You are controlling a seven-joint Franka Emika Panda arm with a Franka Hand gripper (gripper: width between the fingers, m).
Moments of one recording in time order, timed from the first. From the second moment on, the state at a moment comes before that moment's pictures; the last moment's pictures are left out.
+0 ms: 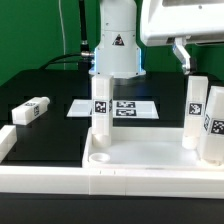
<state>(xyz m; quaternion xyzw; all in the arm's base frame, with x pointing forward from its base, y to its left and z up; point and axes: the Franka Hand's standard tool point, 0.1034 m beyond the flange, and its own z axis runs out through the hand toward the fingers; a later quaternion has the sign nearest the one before) 0.628 0.101 0.163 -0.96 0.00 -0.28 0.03</state>
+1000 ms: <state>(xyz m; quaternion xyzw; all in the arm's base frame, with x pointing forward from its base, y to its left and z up) 0.632 0.105 0.137 -1.00 0.00 -0.03 0.04</state>
